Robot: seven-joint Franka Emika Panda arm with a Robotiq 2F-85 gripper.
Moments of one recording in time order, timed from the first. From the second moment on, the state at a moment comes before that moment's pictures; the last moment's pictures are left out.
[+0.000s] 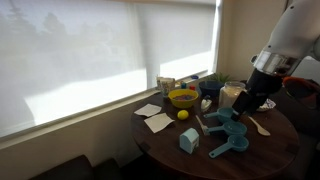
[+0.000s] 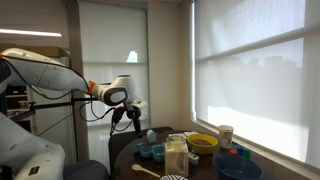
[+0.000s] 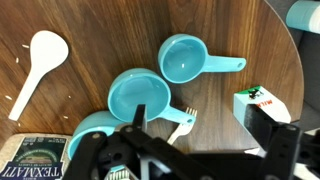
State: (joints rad) arm 0.09 -0.65 0.27 -2.62 0.23 2.26 0.48
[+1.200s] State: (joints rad) arm 0.06 -0.62 0.25 -2.62 0.18 2.15 0.48
